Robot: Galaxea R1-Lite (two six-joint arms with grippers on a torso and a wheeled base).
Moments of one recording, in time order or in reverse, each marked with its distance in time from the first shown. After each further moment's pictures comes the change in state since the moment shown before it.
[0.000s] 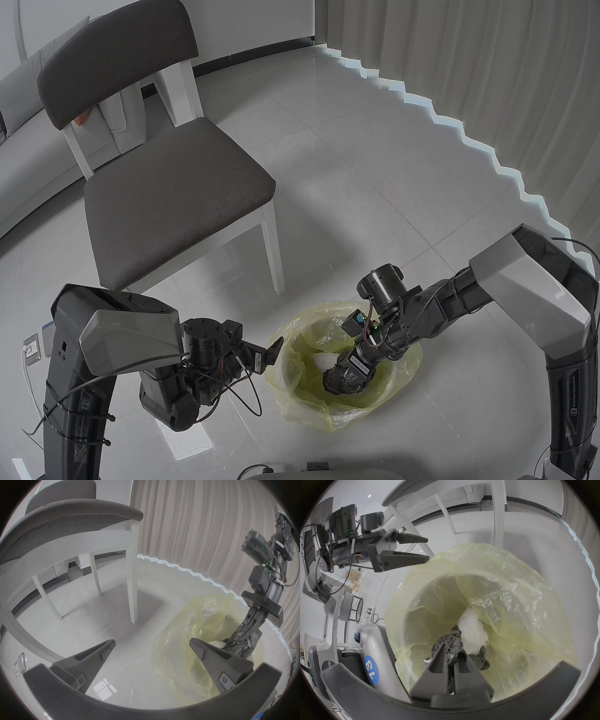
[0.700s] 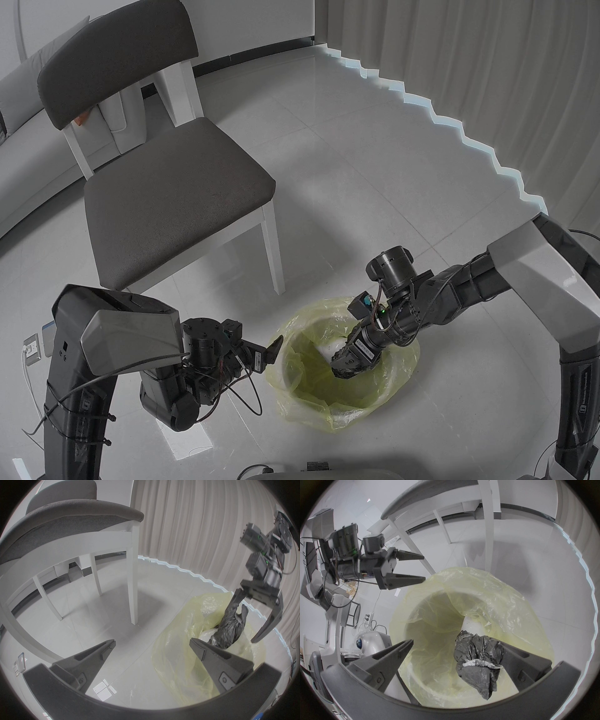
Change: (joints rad) left arm 0.002 0.005 -0.003 -0.013 0.000 0.000; right arm -0.019 -0.059 -0.007 -0.005 -0.001 0.010
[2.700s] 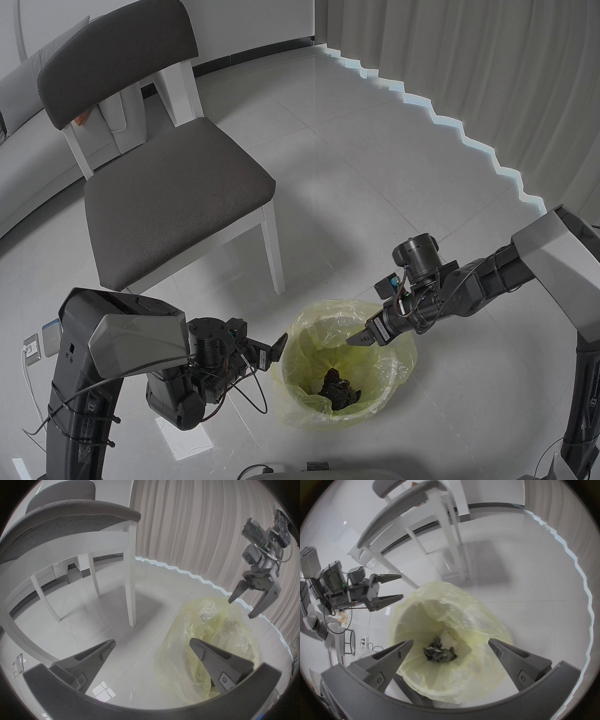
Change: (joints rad) left arm -0.010 0.026 -0.041 -0.008 0.003 0.003; right arm -0.070 -0.079 0.091 -0.103 -0.038 0.193
